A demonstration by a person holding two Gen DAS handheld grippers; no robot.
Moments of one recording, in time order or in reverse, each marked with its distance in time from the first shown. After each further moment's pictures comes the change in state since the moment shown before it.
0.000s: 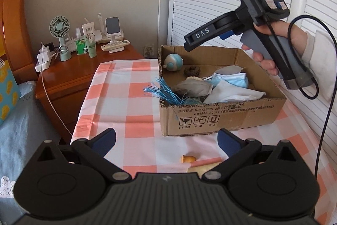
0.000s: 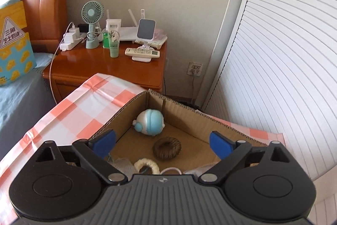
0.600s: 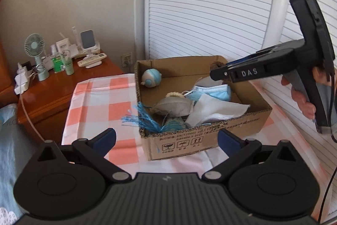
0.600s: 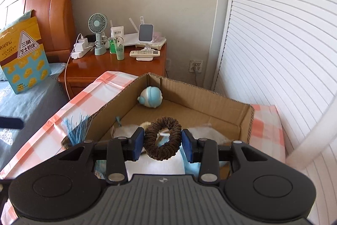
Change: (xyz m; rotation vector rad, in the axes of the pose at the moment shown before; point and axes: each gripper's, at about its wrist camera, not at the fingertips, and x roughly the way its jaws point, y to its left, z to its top) left arm 0.012 -0.011 0.033 0.078 -0.018 -0.077; right arm -0.065 -0.031 -0.059 0.094 -0.054 0.074
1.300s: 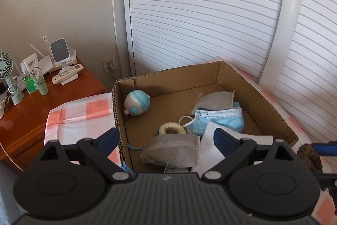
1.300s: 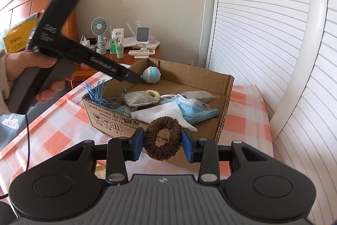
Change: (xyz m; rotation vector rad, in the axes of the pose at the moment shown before) left arm 0.098 -0.006 0.065 0.119 0.046 -0.099; right arm -0.085 0.018 -0.102 0.030 -0.082 -0.051
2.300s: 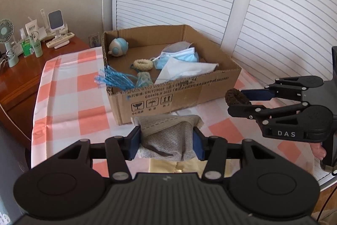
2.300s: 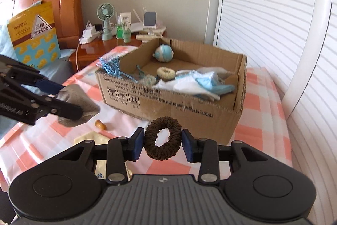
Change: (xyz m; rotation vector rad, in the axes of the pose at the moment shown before) left arm -0.089 -0.020 -0.098 -0.029 0.053 -0.120; right arm 0.001 0.031 -0.031 -0.004 0.043 0.015
